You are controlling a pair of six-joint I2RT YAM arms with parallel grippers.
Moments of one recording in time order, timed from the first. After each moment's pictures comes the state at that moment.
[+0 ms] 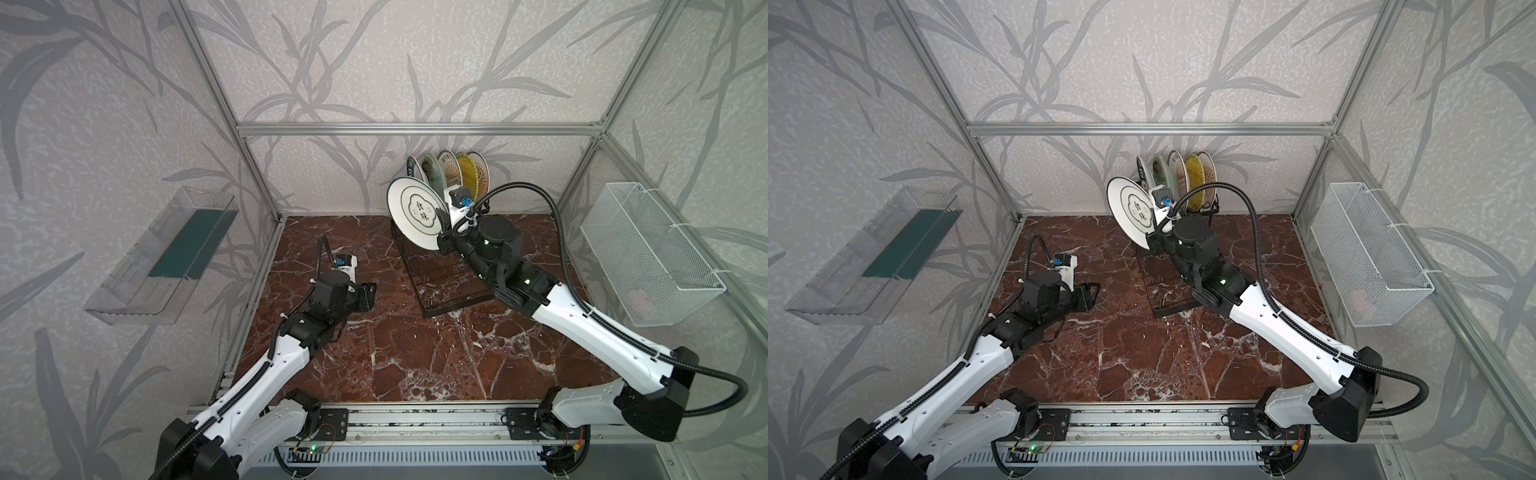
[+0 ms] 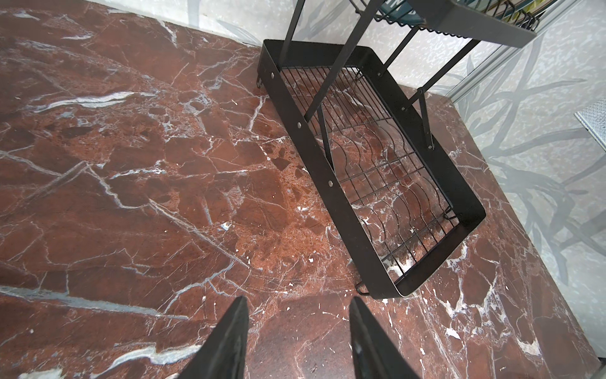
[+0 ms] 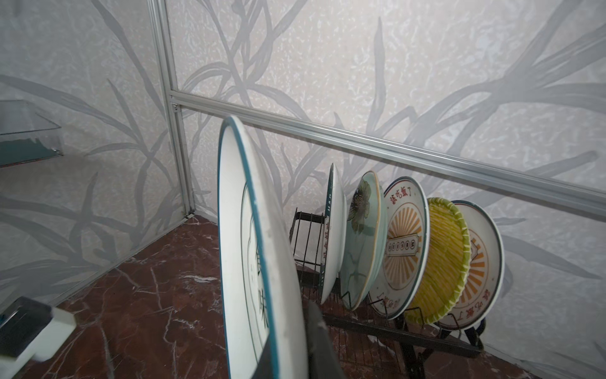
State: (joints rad) left arm -0.43 0.96 0.70 -0.28 0.01 -0.46; right arm 0.83 1.37 1.41 -0.07 0.40 -0.07
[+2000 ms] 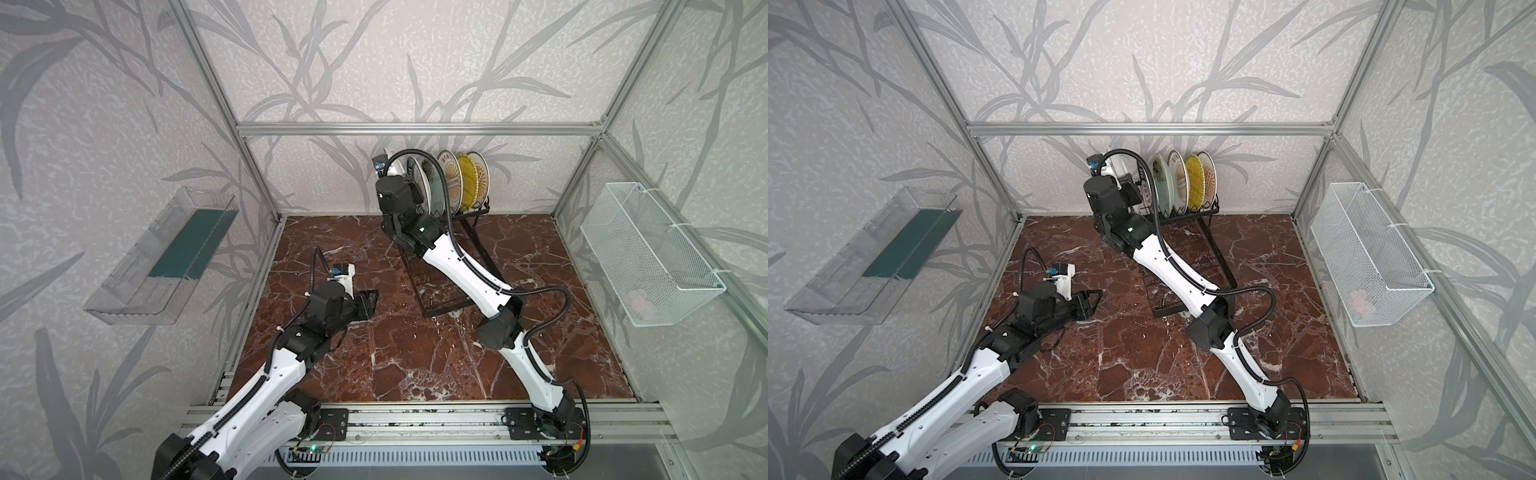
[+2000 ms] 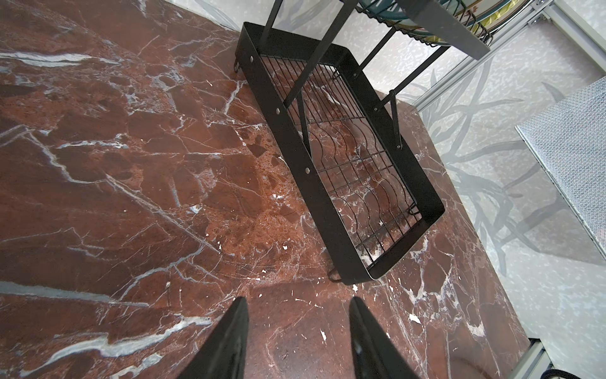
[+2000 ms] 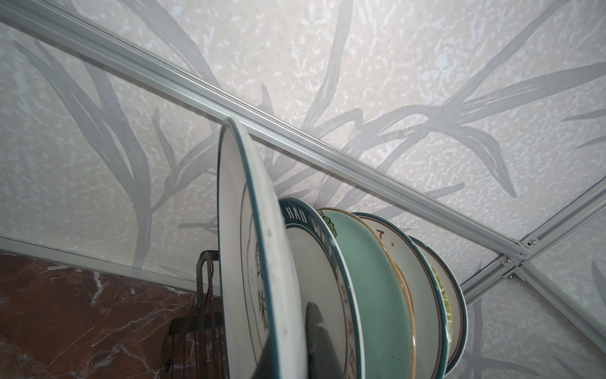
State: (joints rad) left arm -0.43 0.87 0.58 -0.19 0.10 -0.56; right arm 0.85 2.40 2.71 -0.41 0.99 -0.34
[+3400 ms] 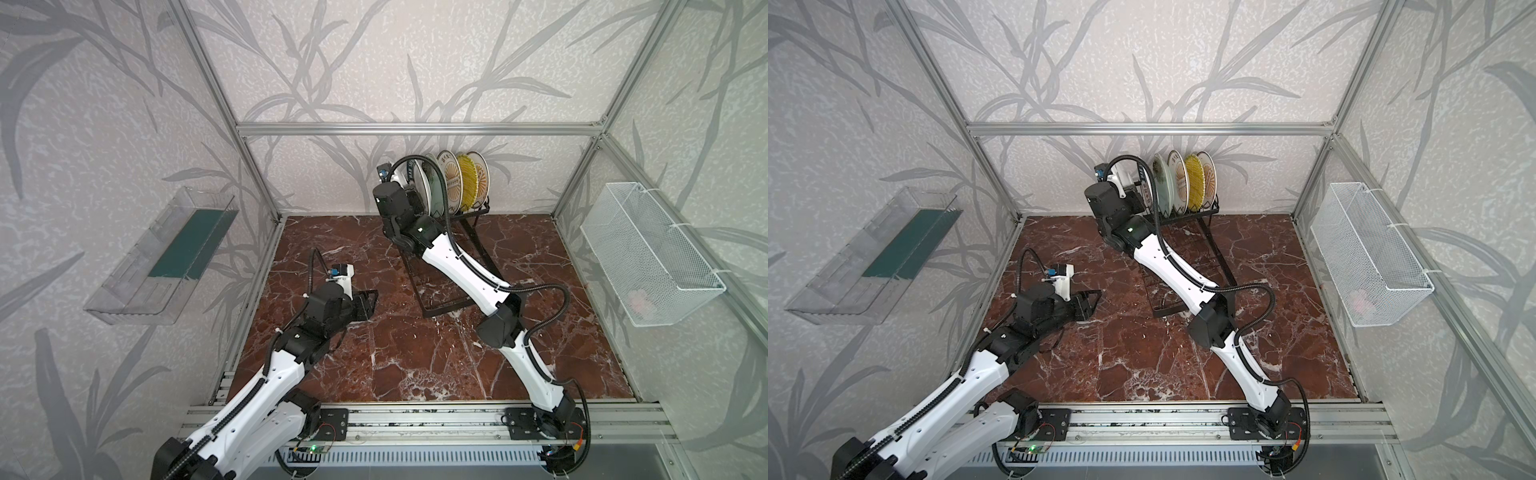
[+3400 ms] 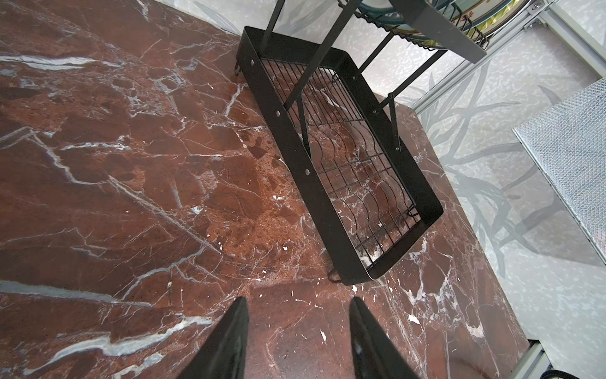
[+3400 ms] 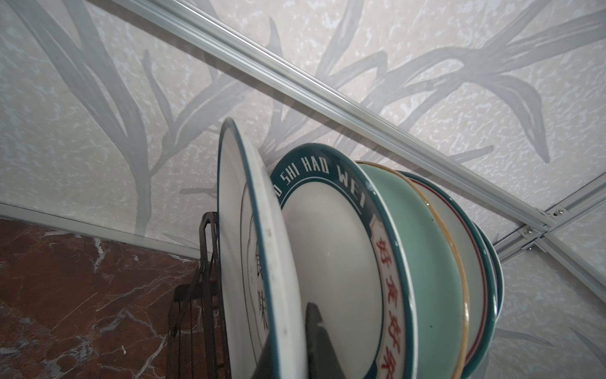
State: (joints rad) left arm -0.43 0.86 0.57 -0.19 0.10 -0.56; right arm 0.83 2.40 2.65 -0.52 0.98 -0.19
